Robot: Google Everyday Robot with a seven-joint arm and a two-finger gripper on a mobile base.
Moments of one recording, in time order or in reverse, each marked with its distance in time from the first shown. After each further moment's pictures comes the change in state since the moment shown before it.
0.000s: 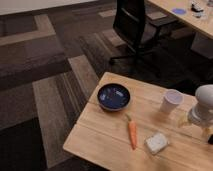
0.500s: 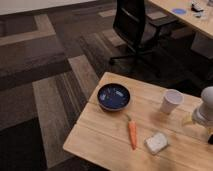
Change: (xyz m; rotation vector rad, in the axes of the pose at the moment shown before) arm -0.015 -0.011 0.015 -0.034 -0.013 -0.014
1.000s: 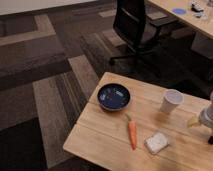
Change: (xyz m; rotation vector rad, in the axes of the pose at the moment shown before) arm 0.014 -0.051 -0.006 0.008 -0.010 0.099
